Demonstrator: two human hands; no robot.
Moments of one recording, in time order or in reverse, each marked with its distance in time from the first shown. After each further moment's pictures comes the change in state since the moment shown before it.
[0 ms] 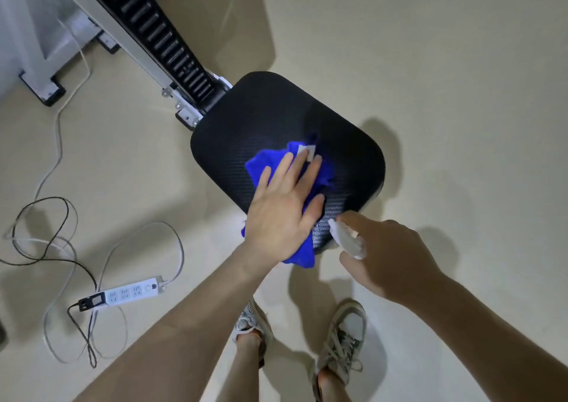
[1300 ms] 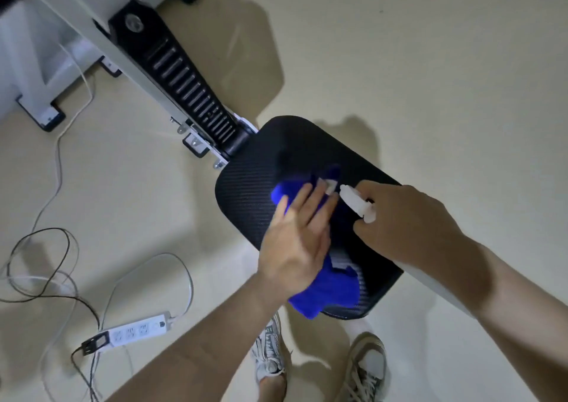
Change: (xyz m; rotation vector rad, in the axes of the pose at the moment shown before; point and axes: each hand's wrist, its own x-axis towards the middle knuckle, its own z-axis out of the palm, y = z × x) left_hand 0.033 -0.057 -0.008 -0.060 0.015 0.145; right_hand 0.121 -0.055 -0.064 -0.069 -0.084 0.217
